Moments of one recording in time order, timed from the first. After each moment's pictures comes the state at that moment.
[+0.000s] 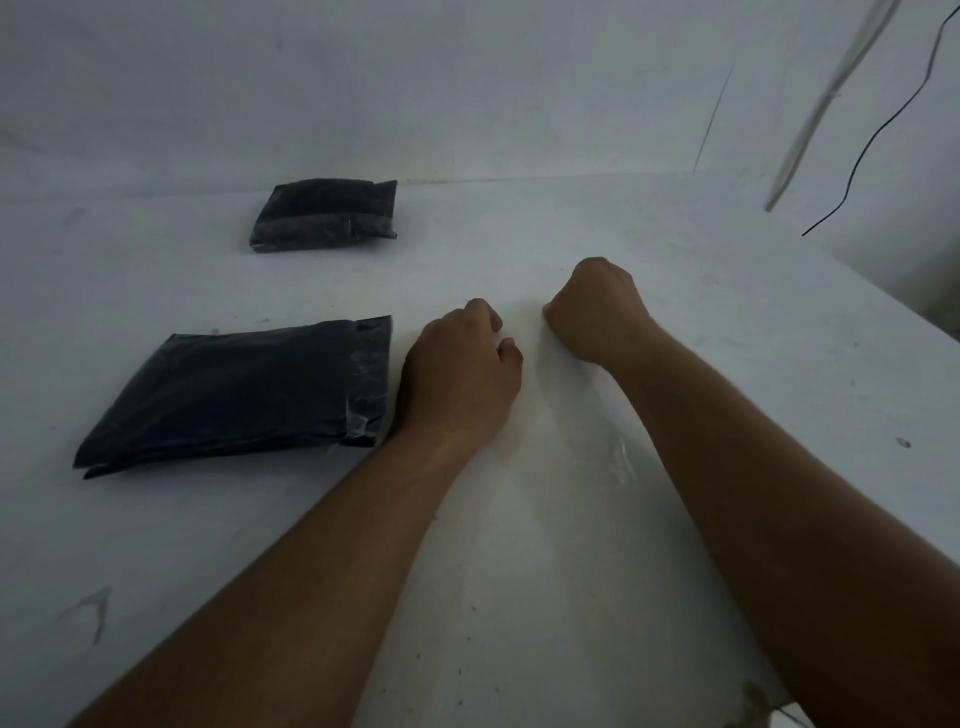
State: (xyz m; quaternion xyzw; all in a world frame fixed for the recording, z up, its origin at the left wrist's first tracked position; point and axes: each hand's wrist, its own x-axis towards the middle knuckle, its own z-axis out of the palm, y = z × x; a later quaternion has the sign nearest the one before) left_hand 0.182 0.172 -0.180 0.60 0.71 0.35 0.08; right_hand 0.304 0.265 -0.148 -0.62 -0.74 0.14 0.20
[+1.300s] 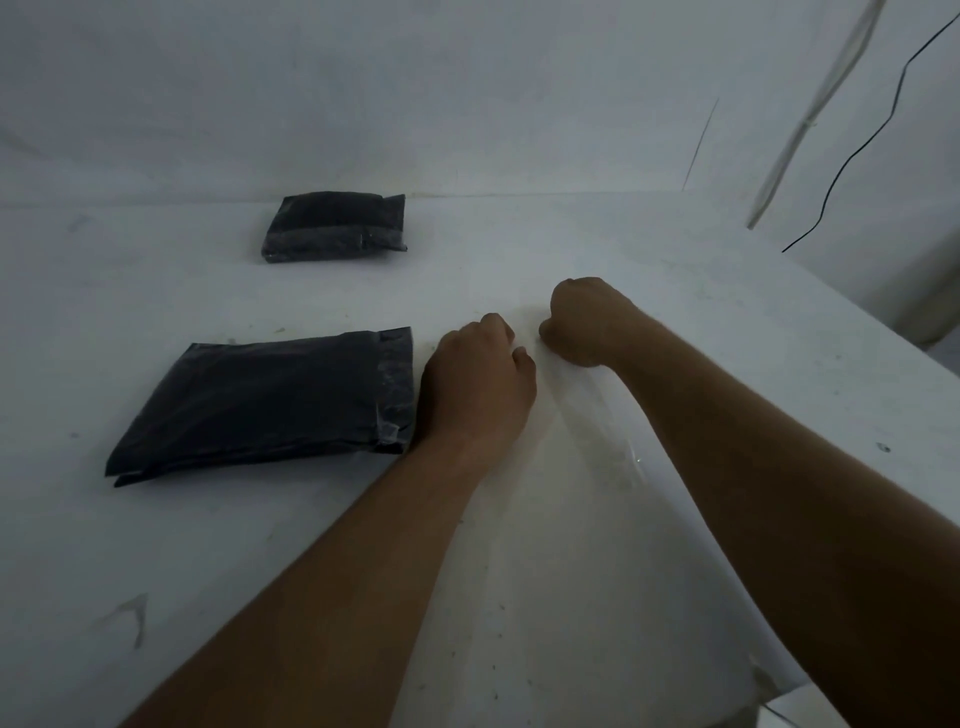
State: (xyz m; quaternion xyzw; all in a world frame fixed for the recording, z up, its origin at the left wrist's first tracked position) left_hand 0.183 0.167 -0.175 0.60 0.71 0.35 0.08; right_hand 0.293 0.269 -0.138 -0.58 -0.81 0.04 -0.01
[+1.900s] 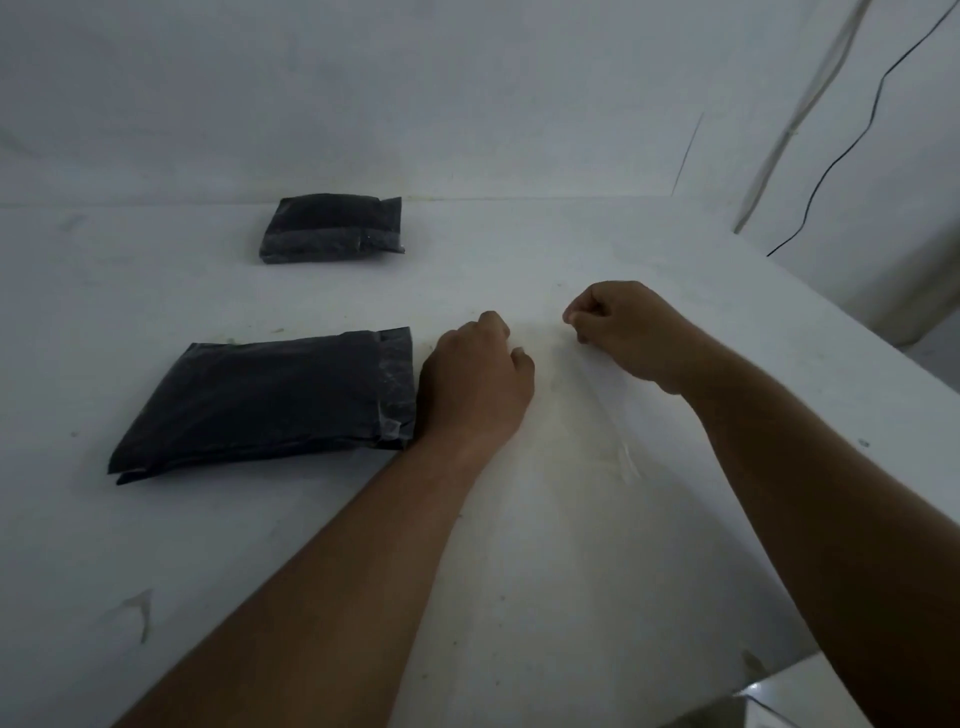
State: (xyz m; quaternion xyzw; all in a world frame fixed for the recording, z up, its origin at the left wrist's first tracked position) left_hand 0.182 0.171 -0.177 0.61 0.71 0.35 0.09; right_hand 0.338 0.242 -0.128 -0.57 -0.76 0.25 0.19
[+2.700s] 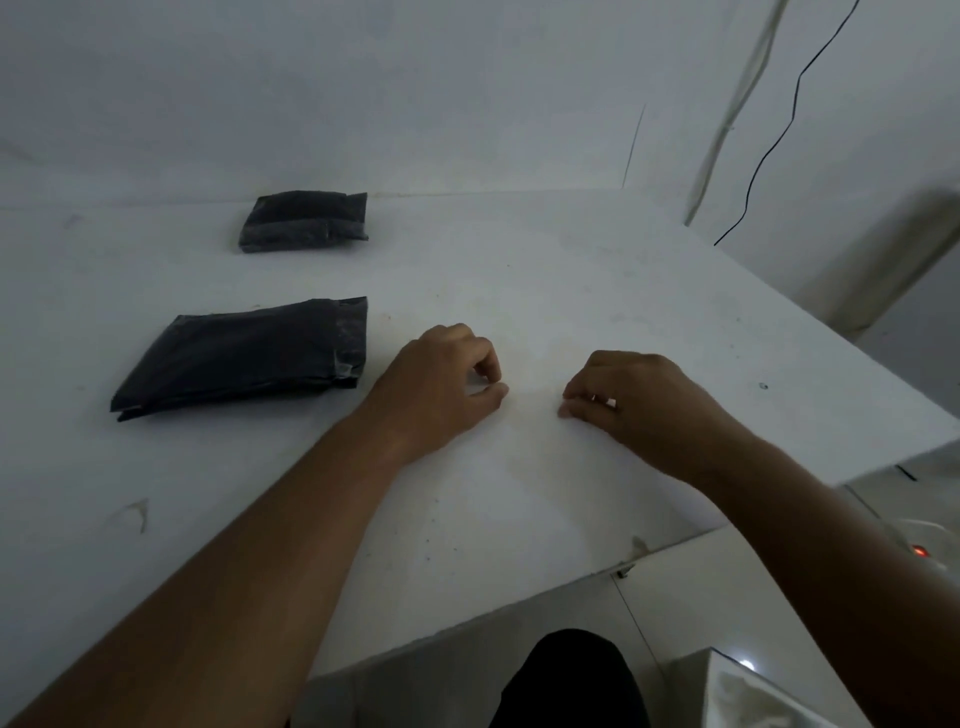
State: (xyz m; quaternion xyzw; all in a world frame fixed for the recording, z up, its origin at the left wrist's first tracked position) left_hand 0.182 0.111 -0.173 0.77 0.55 0.31 0.10; right_hand 0.419 0.124 -0.140 -0.43 -0.89 0.05 0.14
